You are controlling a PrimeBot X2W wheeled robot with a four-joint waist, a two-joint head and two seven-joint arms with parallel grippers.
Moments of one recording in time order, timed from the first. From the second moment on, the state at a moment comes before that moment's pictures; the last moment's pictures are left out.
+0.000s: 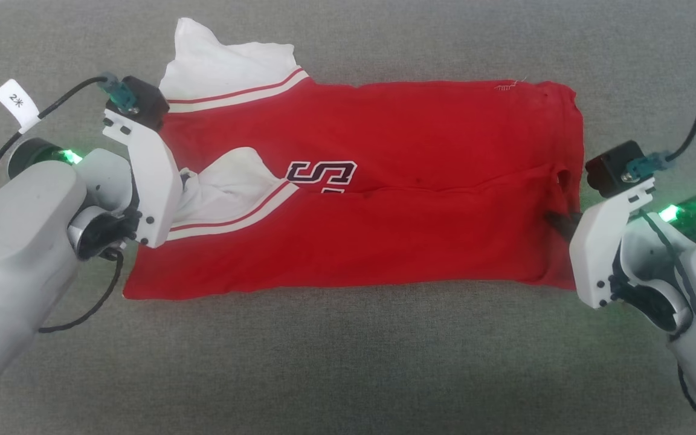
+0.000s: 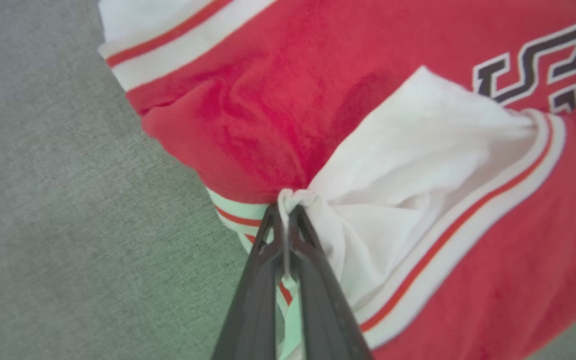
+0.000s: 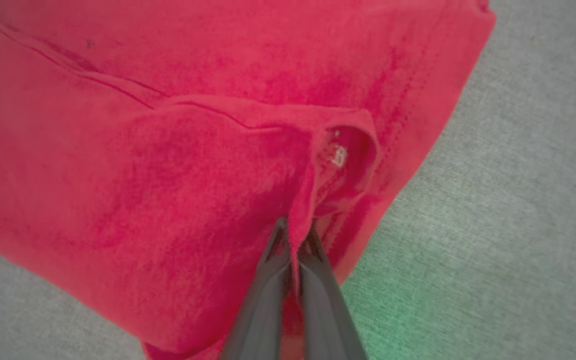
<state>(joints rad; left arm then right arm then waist) -1.09 0.63 -1.12 0.64 -1.08 -0.10 0.47 -0.54 -0.48 0.41 0.26 0.57 0.13 0.56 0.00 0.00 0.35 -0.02</state>
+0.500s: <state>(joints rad) -1.15 0.57 -1.12 0.74 -1.11 -0.08 0.53 -0.51 -0.48 0.32 0.27 0.56 0.13 0.47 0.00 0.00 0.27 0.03</state>
